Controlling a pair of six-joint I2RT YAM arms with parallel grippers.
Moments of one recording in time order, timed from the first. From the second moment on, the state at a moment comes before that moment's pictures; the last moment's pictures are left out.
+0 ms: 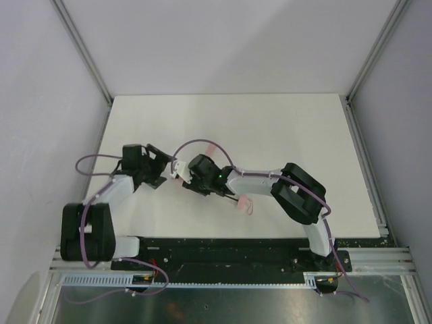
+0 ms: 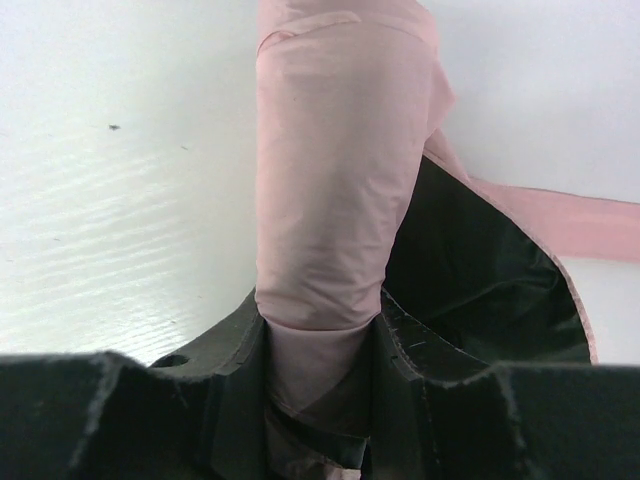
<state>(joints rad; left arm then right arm) -0.03 1.37 0.66 -0.13 0.25 -1.06 1.04 2.04 1.34 -0.09 0.03 -0.34</state>
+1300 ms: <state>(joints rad) -0.15 1.28 0.45 -0.05 0.30 -1.24 0.78 2.40 1.81 -0.49 -0.99 -0.06</state>
